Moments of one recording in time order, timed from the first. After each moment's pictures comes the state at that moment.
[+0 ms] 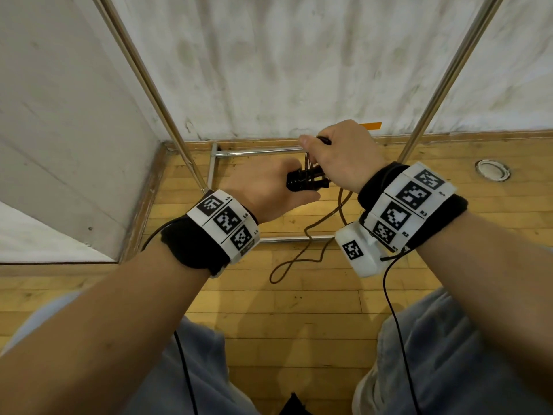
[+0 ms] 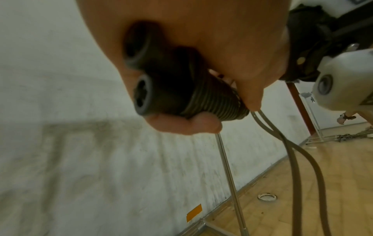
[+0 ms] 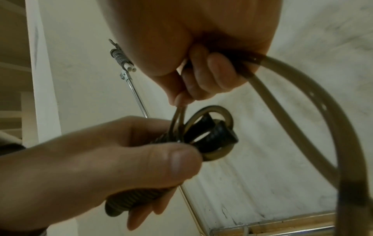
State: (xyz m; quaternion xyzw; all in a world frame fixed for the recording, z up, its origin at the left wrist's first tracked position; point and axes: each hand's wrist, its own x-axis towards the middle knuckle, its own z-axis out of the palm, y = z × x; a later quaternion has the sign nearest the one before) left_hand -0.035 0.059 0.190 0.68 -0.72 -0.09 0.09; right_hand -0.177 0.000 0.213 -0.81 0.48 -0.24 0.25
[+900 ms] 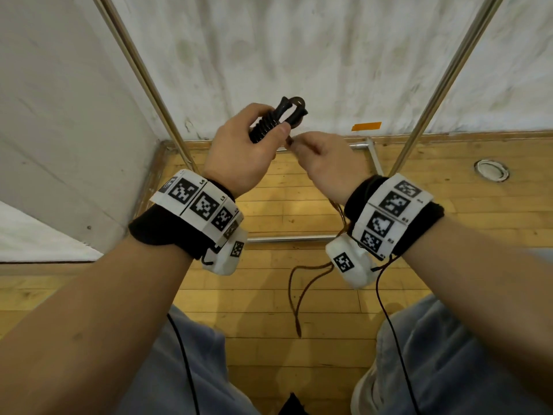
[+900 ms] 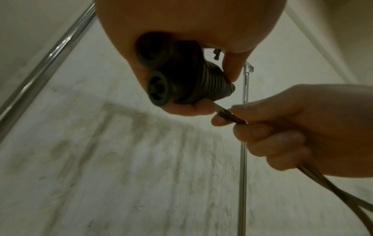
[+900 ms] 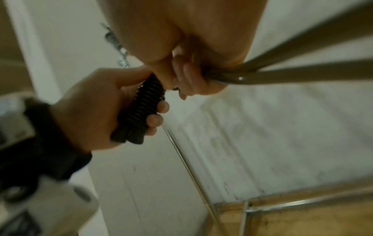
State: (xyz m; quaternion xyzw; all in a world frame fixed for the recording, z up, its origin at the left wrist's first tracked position) left_hand -0.022 0.060 0.217 0.65 -0.57 -0.22 0.45; right_hand -0.162 0.013 0.195 -0.75 0.43 -0.30 0.41
